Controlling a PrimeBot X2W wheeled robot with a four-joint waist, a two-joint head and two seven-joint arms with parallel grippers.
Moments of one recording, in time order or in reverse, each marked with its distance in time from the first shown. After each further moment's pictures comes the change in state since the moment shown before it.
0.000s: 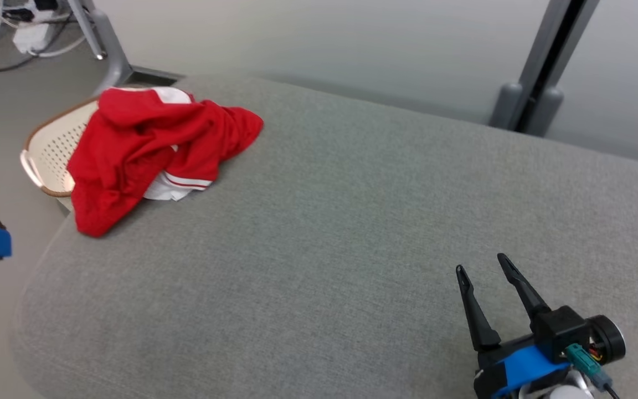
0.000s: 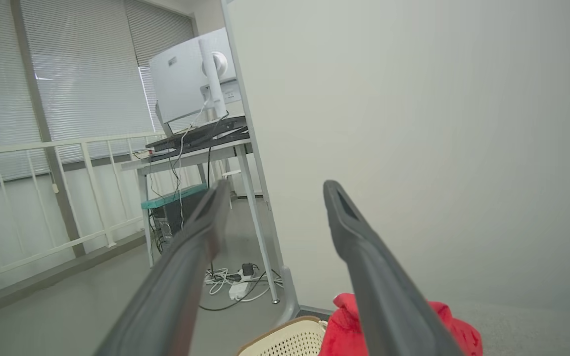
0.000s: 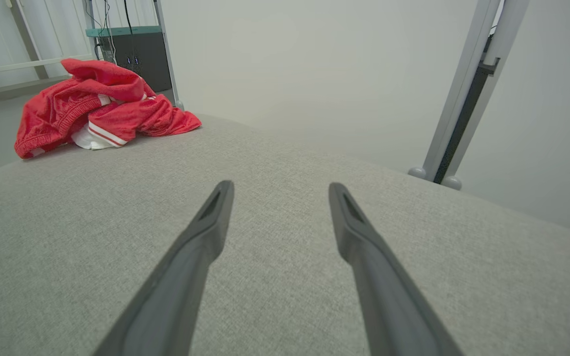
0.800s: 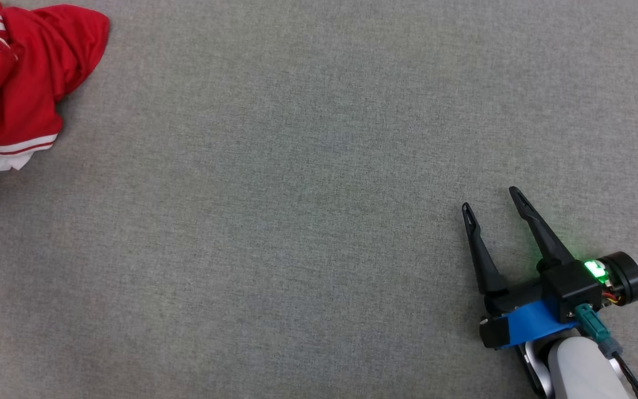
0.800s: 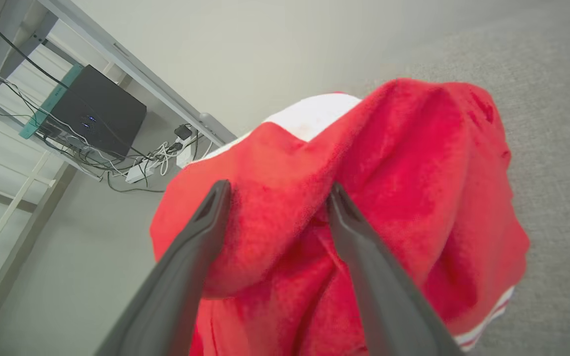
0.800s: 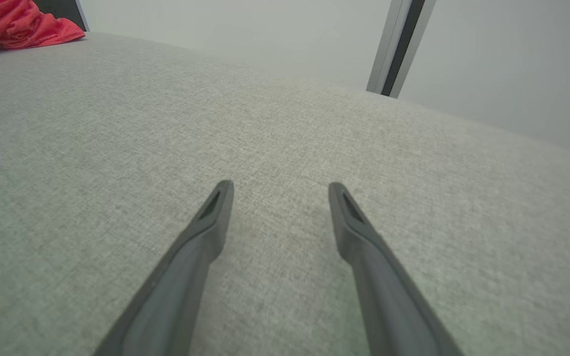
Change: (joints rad) left arm -0.523 0.239 -0.474 0.729 -0.043 -0.007 0.090; right arm -0.120 0.000 -0.025 -0.098 -0.137 0.000 0.000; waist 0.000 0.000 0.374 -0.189
